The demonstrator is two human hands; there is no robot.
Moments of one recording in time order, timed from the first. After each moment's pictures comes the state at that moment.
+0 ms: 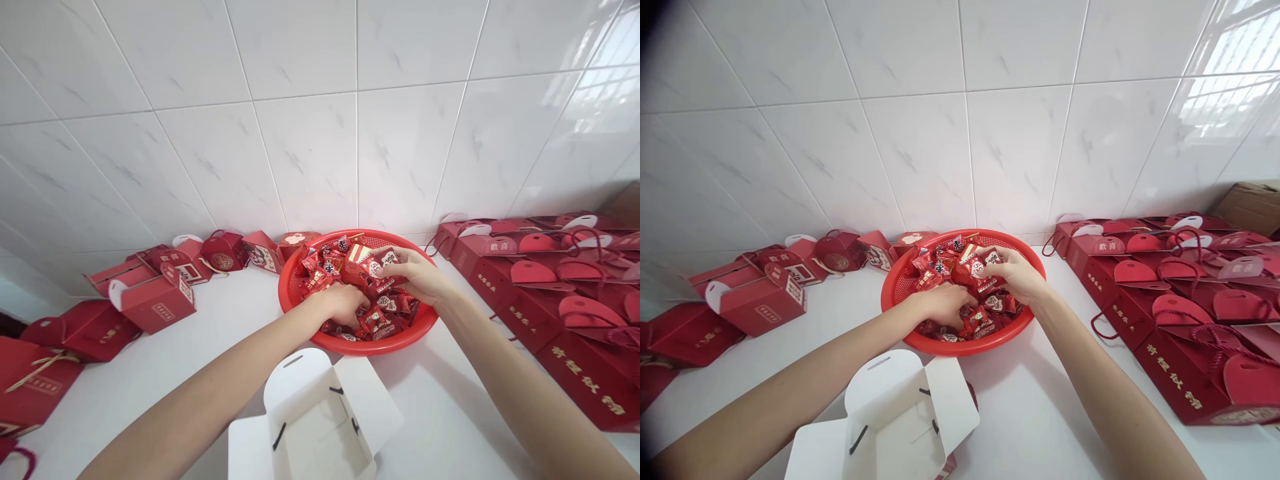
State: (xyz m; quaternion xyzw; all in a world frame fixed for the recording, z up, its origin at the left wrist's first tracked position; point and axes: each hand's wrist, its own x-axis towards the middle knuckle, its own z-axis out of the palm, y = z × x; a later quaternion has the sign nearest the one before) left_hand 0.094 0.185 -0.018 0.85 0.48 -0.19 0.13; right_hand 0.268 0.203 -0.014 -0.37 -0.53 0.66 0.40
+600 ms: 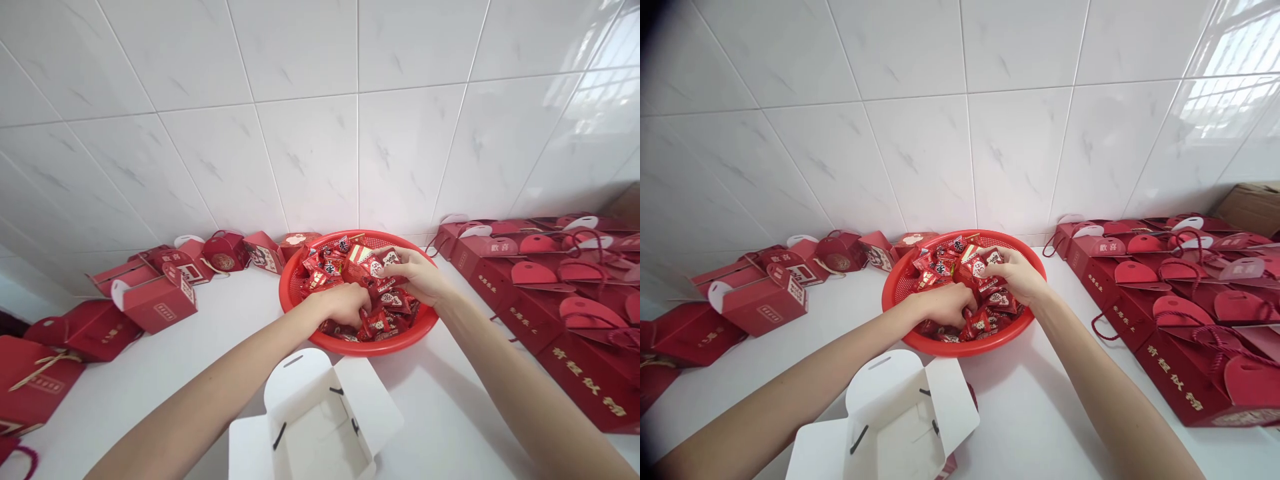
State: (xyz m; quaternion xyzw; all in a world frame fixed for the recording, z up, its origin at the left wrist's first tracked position) left_hand 0.091 0.185 -0.019 0.86 0.45 -0.12 0.21; right_hand 0.267 0.203 -0.015 -0.36 -0.52 0.65 0.42
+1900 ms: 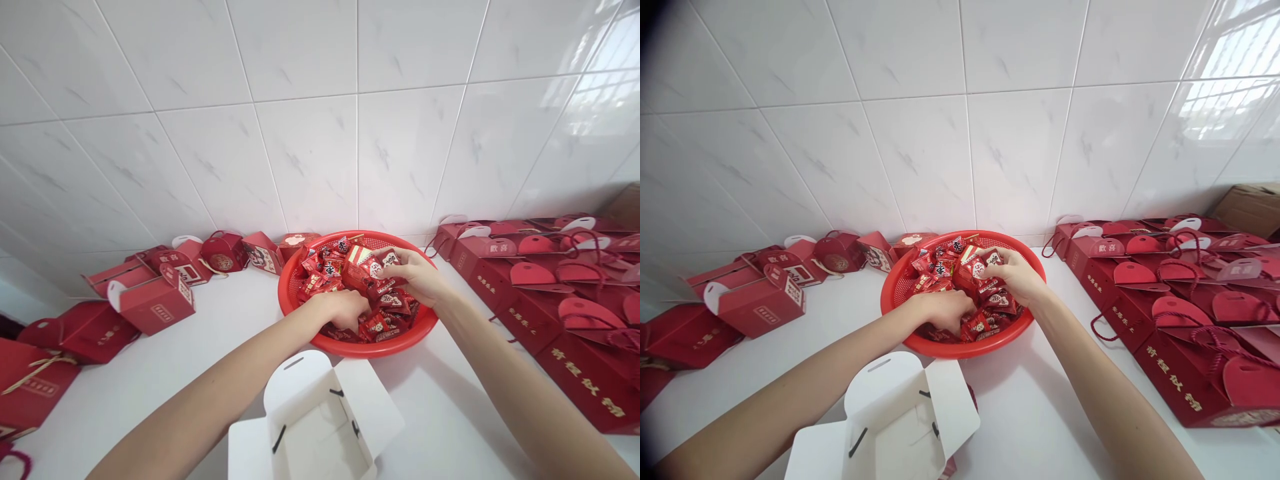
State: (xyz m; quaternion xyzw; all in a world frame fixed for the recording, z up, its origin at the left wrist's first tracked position) left_hand 0.100 0.183 -0.017 0.85 0.45 -0.22 0.18; right_hand 0.267 0.203 -0.017 -0.37 -0.54 0.63 0.42
